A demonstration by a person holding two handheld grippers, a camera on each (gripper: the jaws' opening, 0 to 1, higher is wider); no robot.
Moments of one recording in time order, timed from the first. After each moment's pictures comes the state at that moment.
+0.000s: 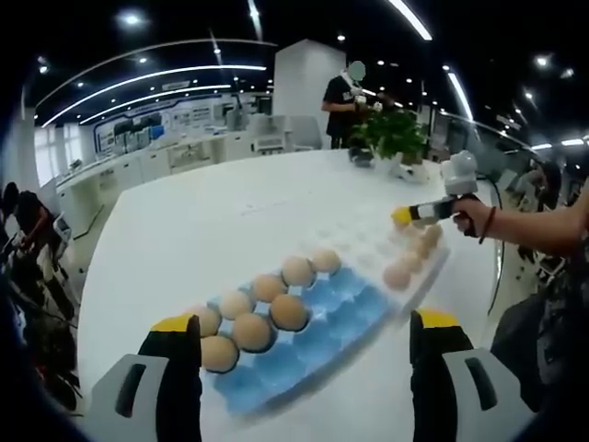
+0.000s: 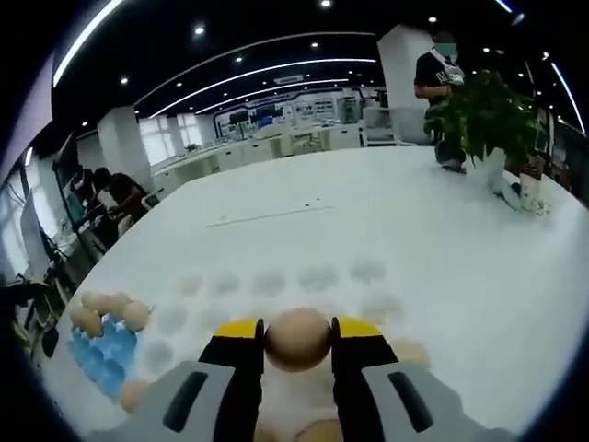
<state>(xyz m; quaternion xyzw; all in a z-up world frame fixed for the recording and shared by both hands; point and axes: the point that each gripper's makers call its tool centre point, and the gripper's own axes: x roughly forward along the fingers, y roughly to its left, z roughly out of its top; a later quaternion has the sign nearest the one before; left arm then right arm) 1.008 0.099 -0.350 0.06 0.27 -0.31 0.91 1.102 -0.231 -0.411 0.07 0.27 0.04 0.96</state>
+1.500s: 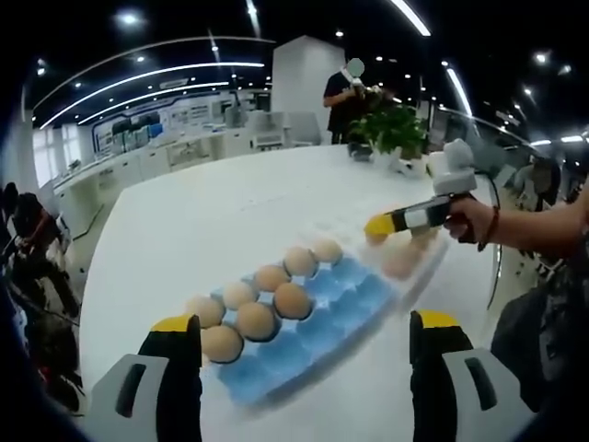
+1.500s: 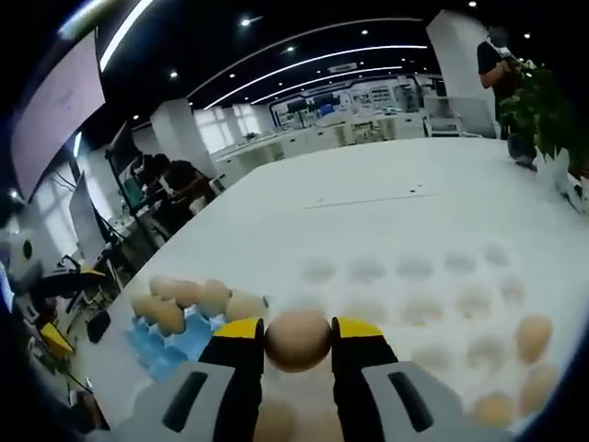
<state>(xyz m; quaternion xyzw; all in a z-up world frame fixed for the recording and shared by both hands) 1.002 0.108 -0.356 0.06 0.27 -0.31 0.91 1.091 -0.091 -0.407 0.09 0.28 0.20 0.93</state>
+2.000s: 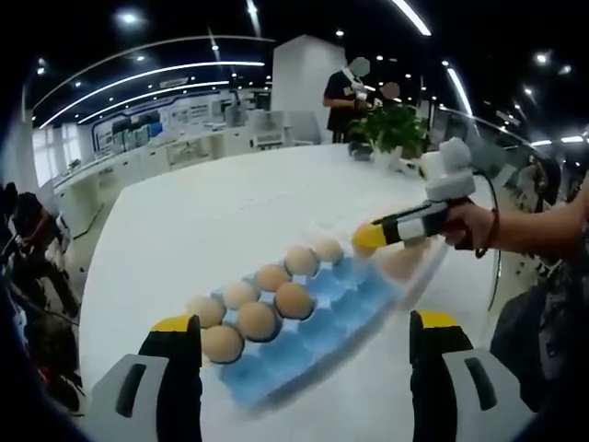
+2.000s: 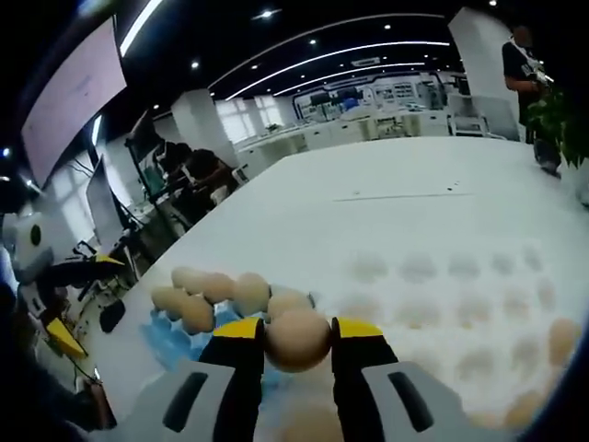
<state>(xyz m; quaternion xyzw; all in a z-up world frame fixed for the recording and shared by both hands) 1.004 0.108 -0.357 0.06 0.28 -0.31 0.91 1.087 -0.044 -0.408 0.08 0.29 0.26 0.92</state>
